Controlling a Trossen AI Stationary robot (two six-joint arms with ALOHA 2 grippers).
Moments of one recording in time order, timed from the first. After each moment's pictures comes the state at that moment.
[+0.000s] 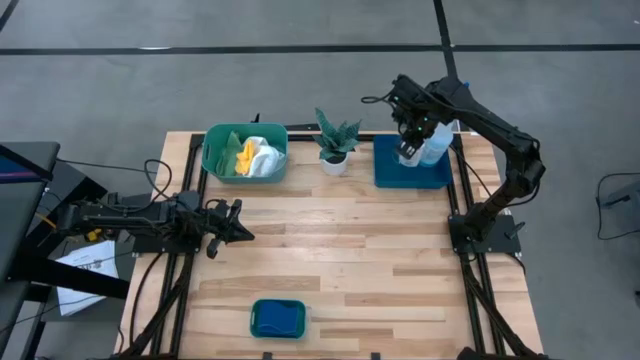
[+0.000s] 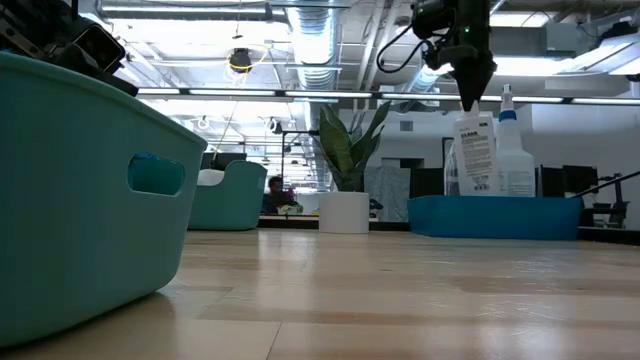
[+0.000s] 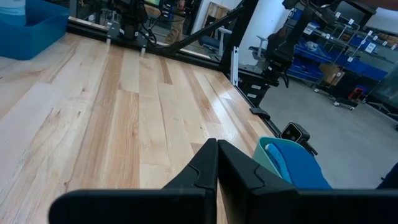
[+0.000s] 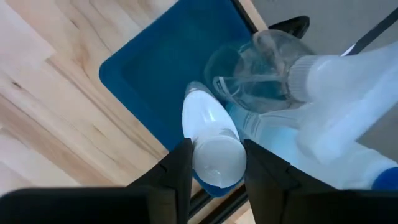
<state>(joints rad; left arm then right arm) 0.08 0.29 0.01 0.14 0.36 -0.27 -0.68 1.59 1.73 -1.55 0.22 -0.02</state>
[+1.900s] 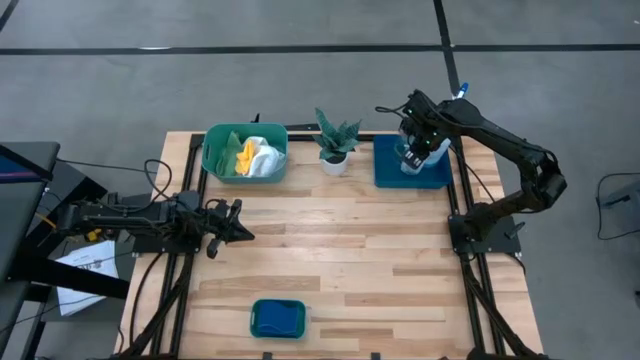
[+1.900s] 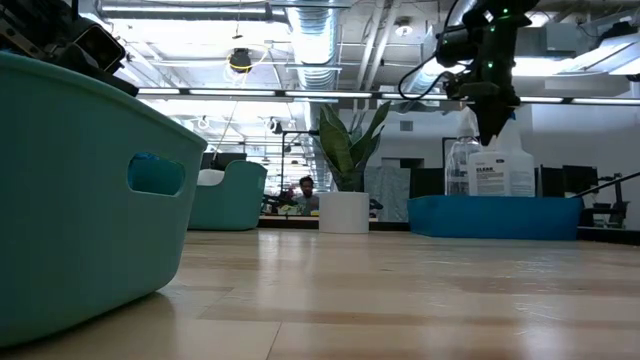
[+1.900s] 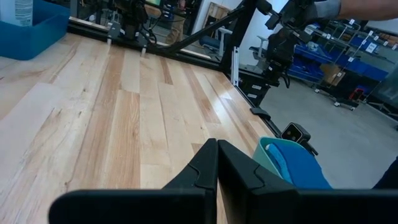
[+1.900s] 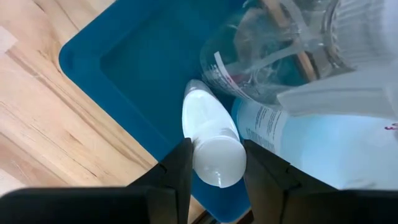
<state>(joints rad) 0.08 0.29 0.01 0.14 0.36 -0.27 -0.79 1.41 1.28 -1.23 0.17 -0.09</state>
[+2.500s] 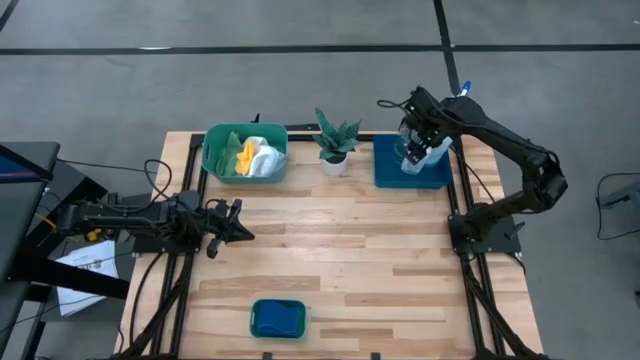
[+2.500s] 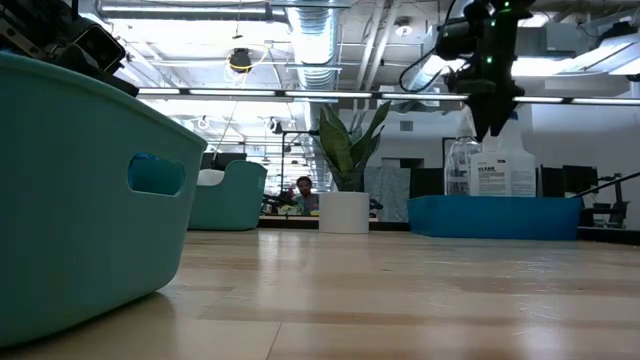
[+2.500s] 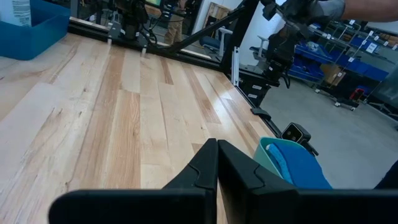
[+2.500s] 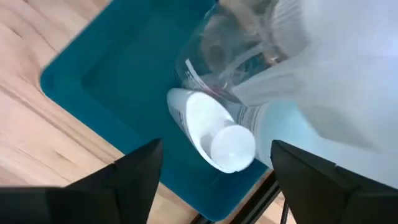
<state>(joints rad) 0.08 0.29 0.01 0.14 0.36 -0.27 -0.79 1.40 1.31 -1.23 0.24 -0.02</state>
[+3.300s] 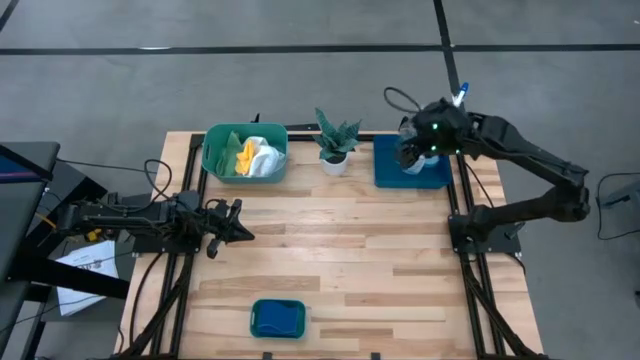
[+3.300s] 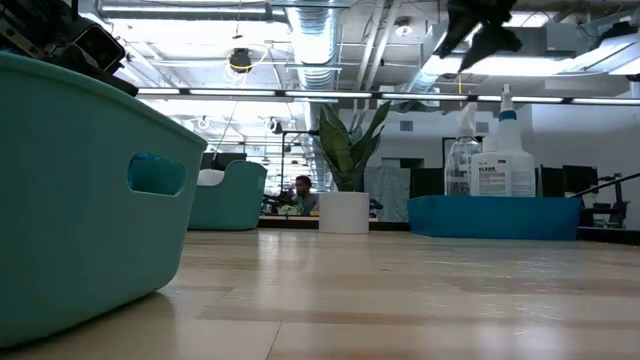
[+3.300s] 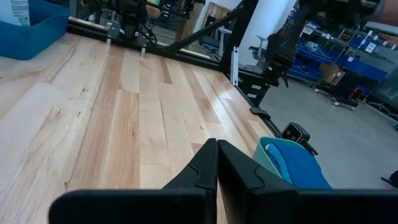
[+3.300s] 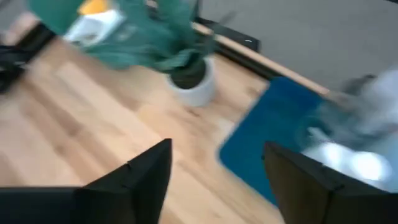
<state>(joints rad) 0.08 0.29 0.01 0.14 0.36 -0.27 -0.46 1.16 1.38 -1.08 0.18 0.44</state>
